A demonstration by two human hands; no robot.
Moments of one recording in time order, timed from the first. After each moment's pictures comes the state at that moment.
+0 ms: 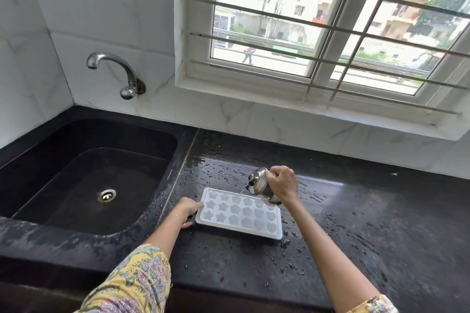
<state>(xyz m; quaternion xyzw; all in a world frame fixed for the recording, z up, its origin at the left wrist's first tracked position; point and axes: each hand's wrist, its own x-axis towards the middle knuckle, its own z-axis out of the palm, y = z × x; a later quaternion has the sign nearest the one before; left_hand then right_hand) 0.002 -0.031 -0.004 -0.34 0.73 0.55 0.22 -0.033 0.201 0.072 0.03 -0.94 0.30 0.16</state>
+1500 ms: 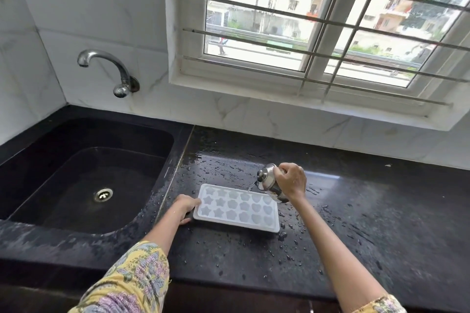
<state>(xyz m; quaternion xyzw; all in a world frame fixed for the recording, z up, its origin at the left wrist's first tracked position) 0.004 -0.030 -0.005 -0.34 0.73 0.55 0.20 -0.021 0.224 0.074 0.00 -0.92 0.32 0.20</state>
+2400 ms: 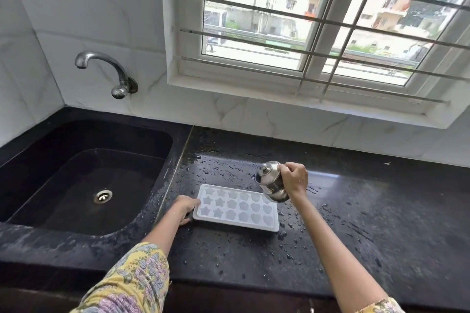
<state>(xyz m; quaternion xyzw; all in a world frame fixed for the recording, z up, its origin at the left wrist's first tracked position) 0.005 -0.029 -0.006 -0.35 0.74 0.55 0.19 -0.019 0.228 0.075 -0.07 -0.88 0.42 0.20</state>
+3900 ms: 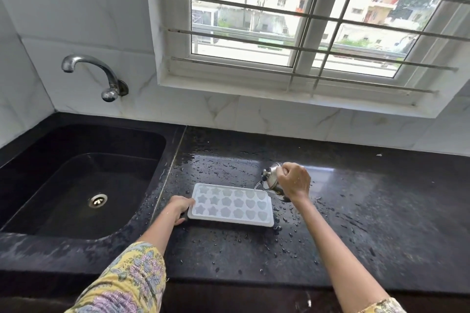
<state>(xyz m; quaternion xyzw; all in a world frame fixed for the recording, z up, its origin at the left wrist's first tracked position) 0.006 -0.026 -0.006 -0.35 0.72 0.57 0.19 -0.010 0.251 0.065 -0.03 -0.93 0.29 0.23</state>
